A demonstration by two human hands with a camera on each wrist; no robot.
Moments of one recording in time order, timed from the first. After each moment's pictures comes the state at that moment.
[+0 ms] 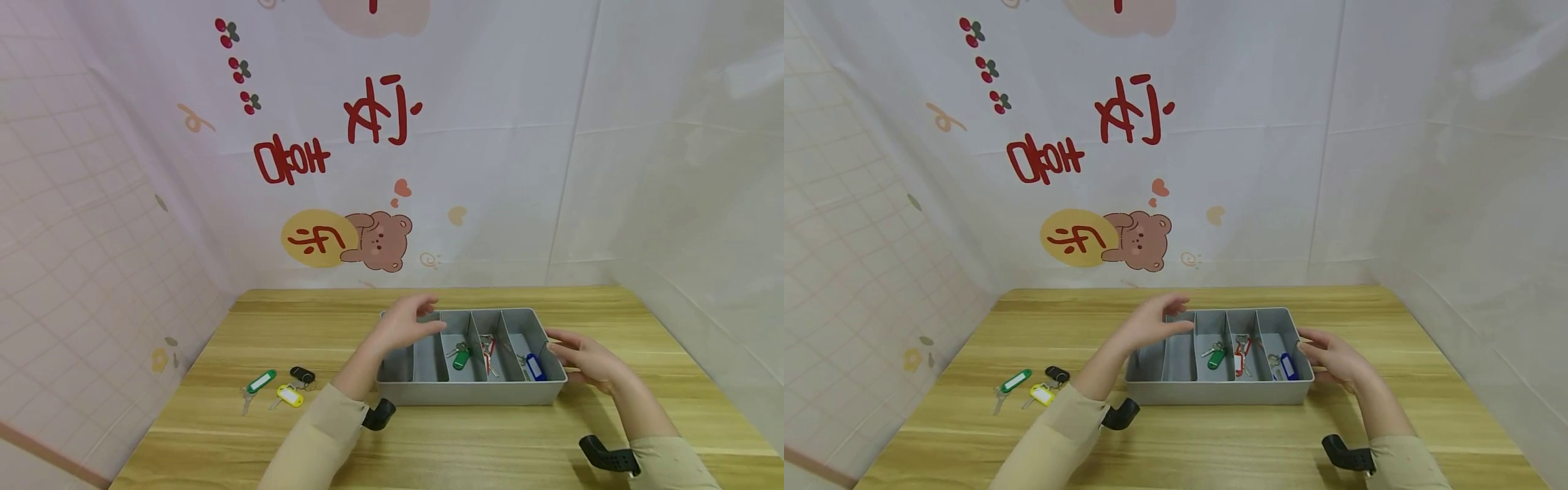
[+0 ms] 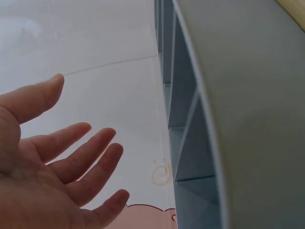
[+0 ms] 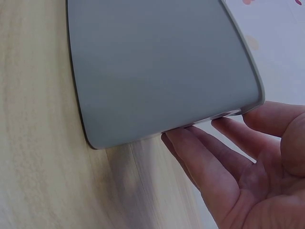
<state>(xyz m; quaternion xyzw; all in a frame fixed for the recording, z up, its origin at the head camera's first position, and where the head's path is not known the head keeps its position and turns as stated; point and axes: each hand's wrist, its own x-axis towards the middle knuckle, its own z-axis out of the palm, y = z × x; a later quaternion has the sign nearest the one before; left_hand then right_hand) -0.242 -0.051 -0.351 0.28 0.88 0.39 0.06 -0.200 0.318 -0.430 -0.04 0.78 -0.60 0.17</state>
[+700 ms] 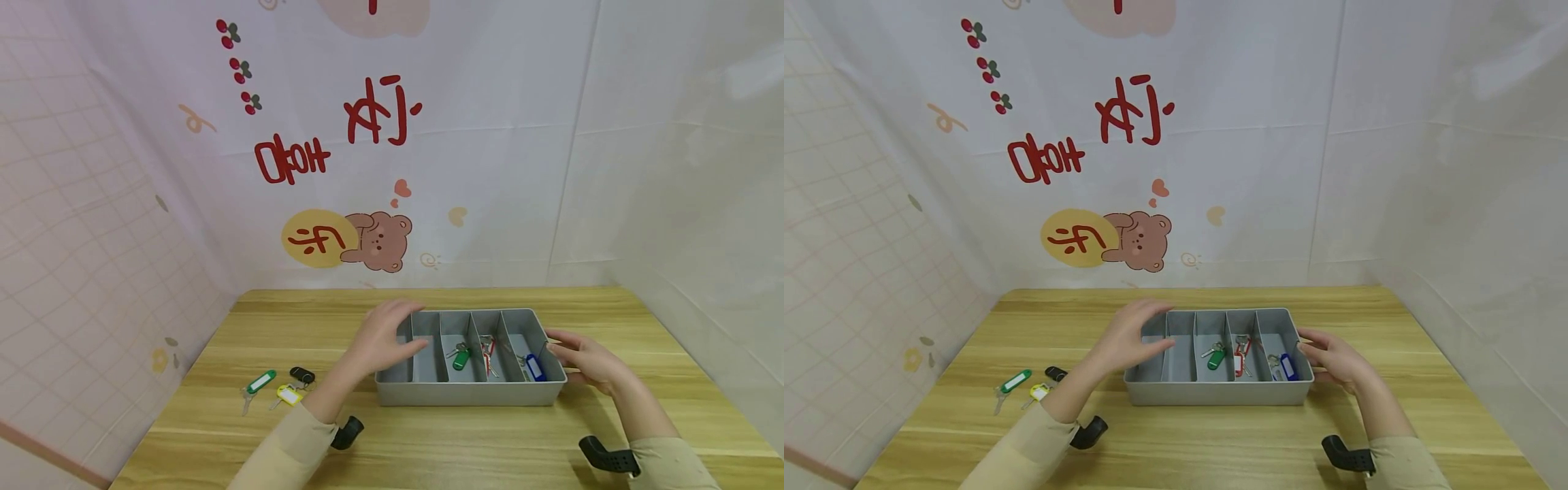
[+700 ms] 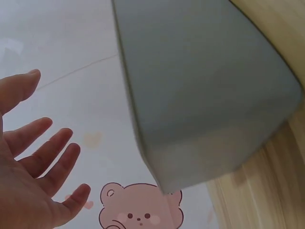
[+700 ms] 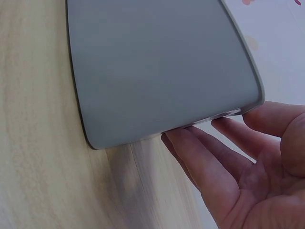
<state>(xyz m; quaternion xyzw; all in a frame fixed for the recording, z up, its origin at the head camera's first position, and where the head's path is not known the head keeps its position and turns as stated) -0.220 -0.083 -0.368 0.34 0.89 0.27 -0.12 -0.200 0.319 -0.433 -0.04 0.78 -0.60 0.17</state>
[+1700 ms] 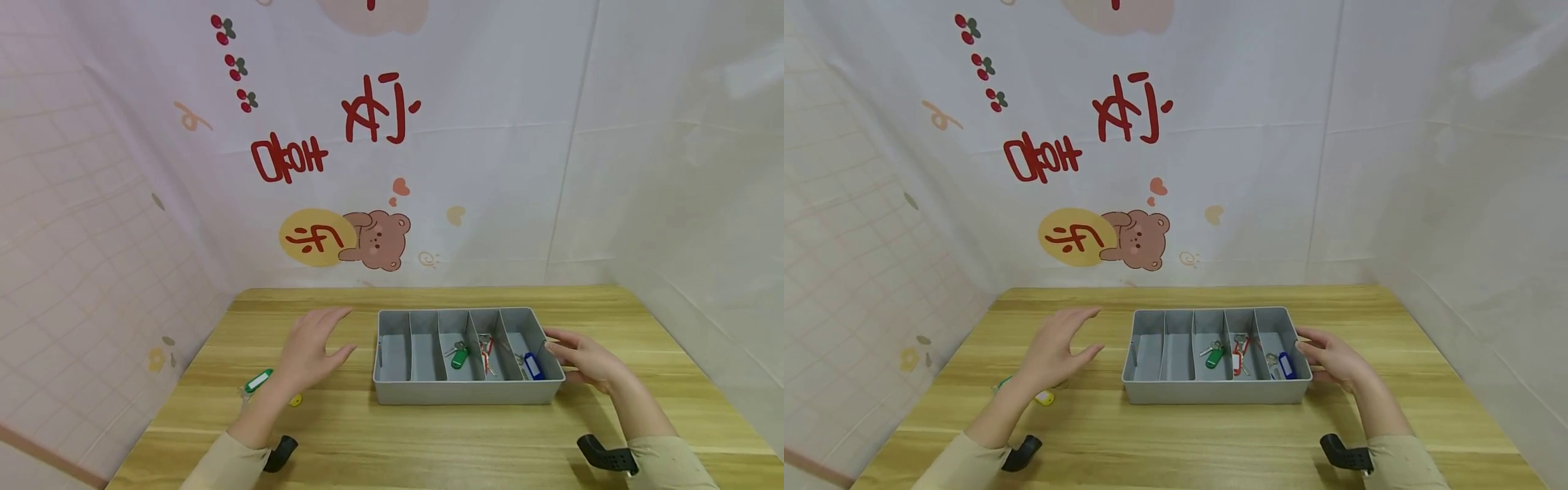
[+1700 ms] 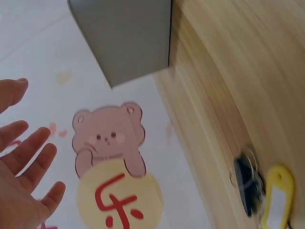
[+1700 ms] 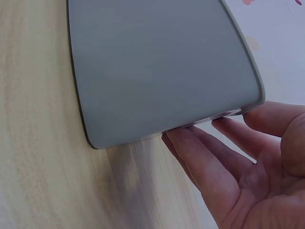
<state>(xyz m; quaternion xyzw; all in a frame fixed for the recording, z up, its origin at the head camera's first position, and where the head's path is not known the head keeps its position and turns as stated) -0.213 -0.186 -0.384 0.31 0.89 0.20 -0.25 -0.200 0.318 -0.429 -0.04 0.78 -0.60 0.18</state>
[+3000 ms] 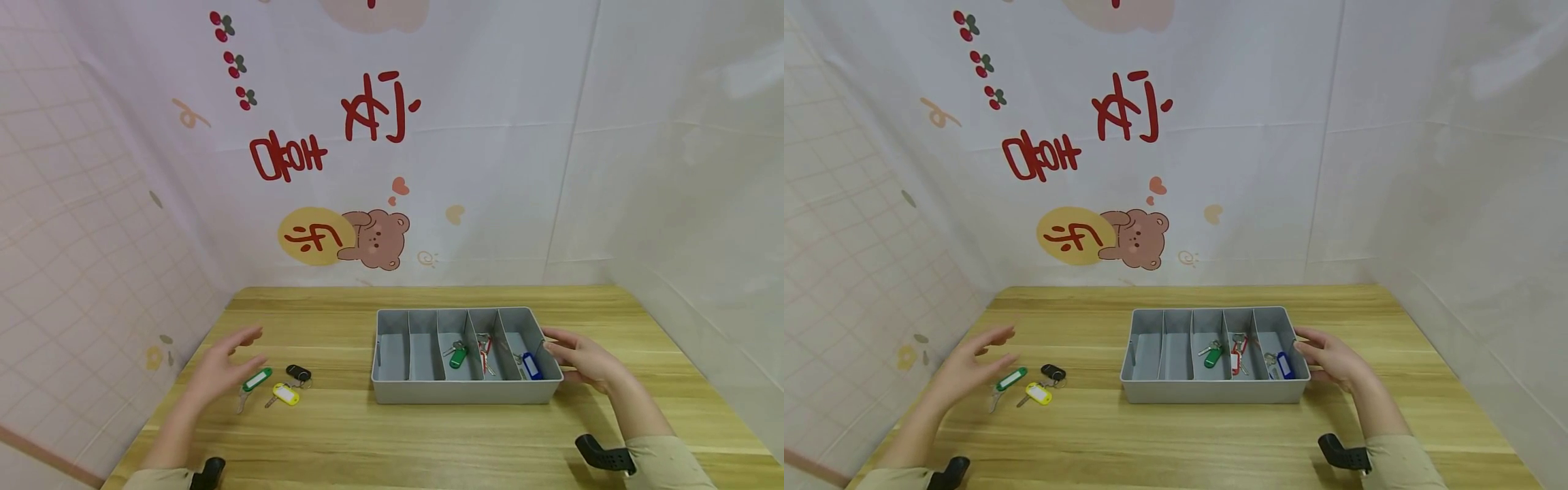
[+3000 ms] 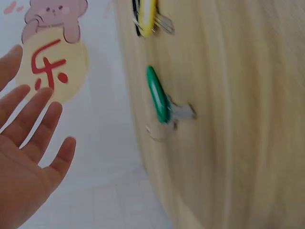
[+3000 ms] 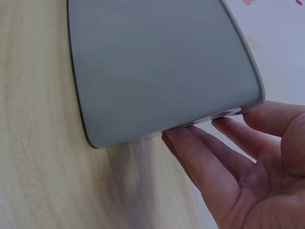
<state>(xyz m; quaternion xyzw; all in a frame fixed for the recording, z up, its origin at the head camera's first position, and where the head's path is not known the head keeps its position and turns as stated) -0.200 -0.324 -0.412 0.18 0.91 0.33 -0.15 -0.200 0.318 -0.428 -0.05 0.77 -0.61 0.19</state>
